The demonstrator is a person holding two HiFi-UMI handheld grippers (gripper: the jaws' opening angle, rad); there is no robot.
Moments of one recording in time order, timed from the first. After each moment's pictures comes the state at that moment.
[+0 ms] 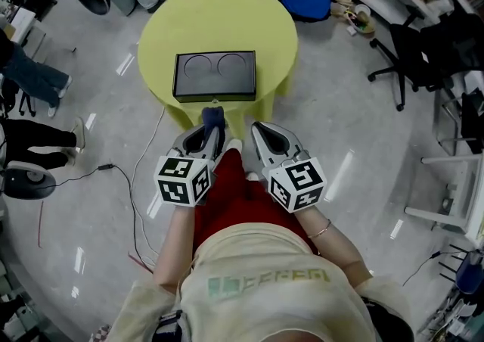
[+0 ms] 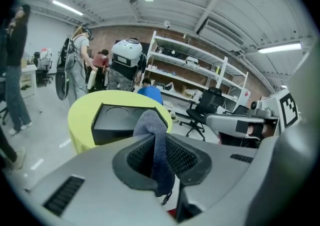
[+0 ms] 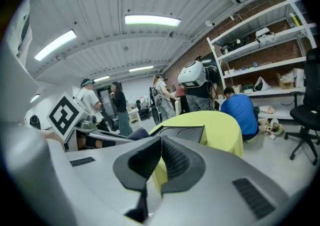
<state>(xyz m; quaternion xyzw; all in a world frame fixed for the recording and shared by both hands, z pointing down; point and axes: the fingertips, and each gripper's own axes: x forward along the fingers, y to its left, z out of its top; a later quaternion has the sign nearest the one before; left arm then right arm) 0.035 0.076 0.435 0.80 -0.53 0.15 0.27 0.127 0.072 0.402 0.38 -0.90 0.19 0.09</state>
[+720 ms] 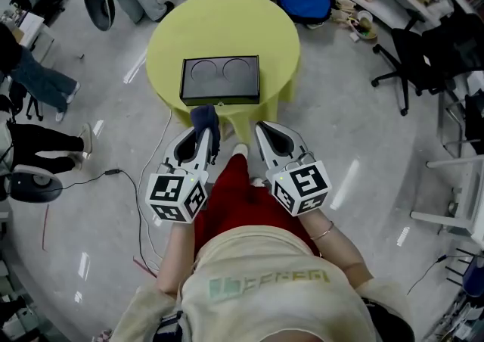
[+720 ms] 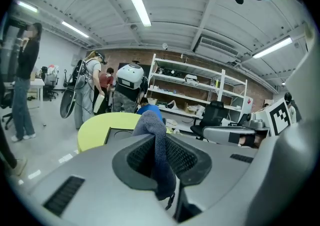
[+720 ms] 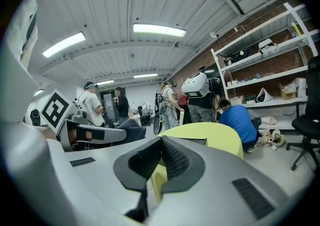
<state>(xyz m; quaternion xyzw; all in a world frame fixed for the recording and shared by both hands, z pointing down) 0.014 0.104 0.366 0.80 -0.57 0.07 0.18 0.126 0.089 0.363 0.38 -0.91 0.14 0.06</state>
